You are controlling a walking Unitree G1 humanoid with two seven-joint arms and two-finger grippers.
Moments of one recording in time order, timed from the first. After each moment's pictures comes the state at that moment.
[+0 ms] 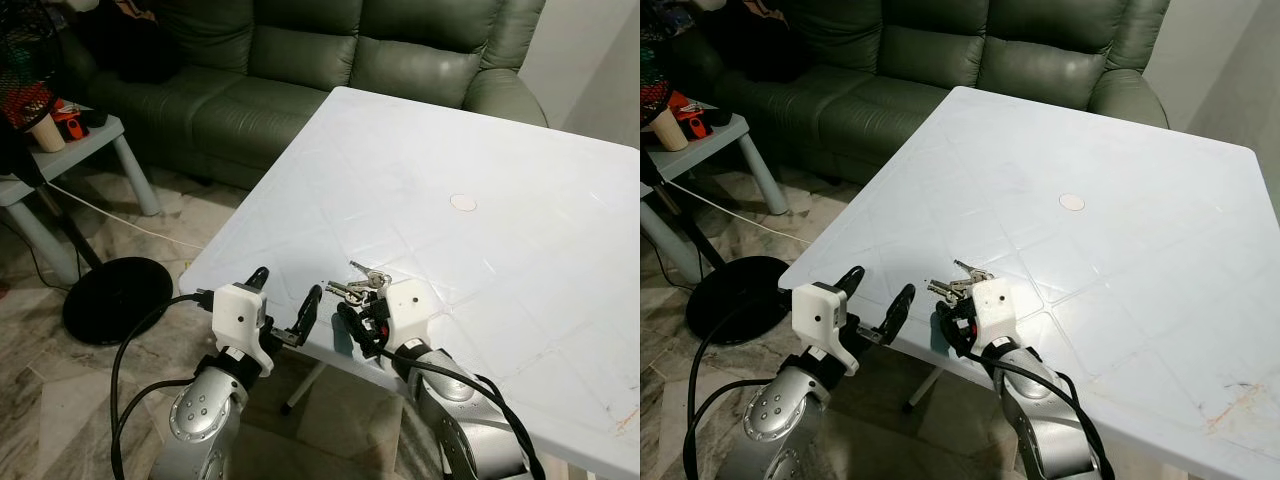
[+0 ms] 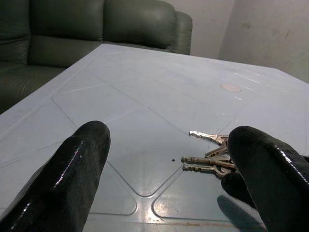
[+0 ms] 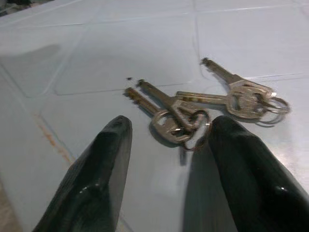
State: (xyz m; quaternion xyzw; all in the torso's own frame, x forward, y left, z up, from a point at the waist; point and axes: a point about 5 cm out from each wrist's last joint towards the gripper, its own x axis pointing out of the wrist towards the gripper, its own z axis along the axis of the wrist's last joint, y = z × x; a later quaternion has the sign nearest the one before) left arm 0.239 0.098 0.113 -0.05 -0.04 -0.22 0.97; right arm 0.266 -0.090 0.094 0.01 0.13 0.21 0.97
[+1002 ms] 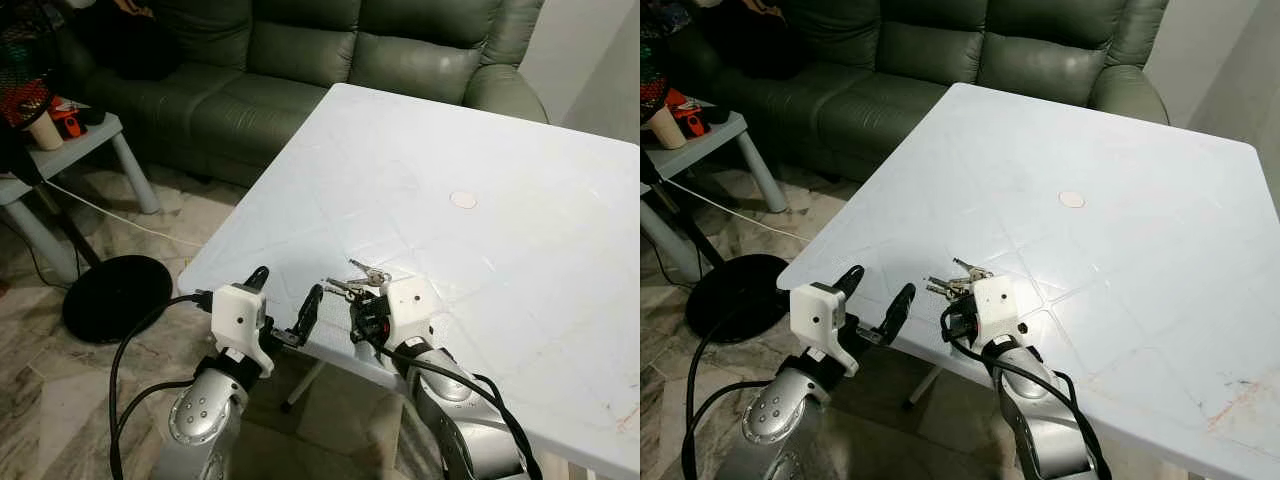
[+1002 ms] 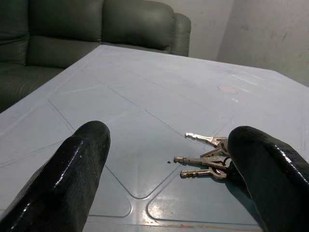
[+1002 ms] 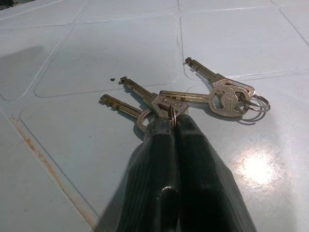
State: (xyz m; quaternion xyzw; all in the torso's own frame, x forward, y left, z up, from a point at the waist) left arm 0.238 0.096 0.118 -0.06 -0.05 -0.22 0.97; right arm 0.268 -0.091 0.095 0.01 0.12 0.19 0.97
